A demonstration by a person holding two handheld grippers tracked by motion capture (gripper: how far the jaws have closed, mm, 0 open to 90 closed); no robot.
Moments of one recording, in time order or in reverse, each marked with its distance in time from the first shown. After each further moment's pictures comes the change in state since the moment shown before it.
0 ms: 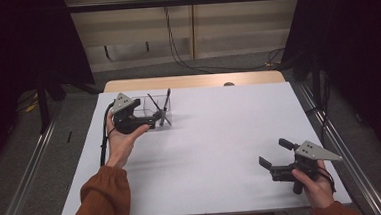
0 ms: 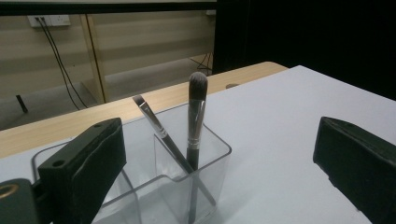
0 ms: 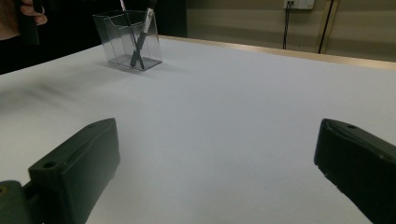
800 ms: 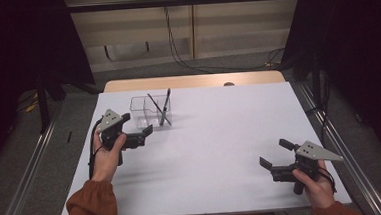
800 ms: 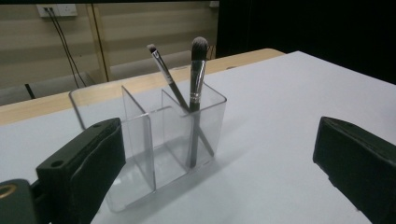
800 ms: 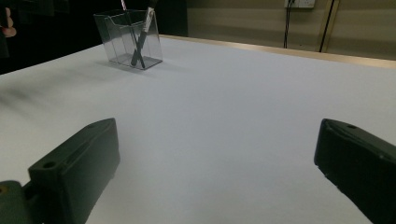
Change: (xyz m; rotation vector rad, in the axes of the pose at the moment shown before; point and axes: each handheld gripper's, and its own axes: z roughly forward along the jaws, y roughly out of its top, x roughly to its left) left arm -0.005 -0.028 -0.047 0.010 0.020 -0.012; right arm 0.000 0.000 -0.001 0.002 0.003 0.007
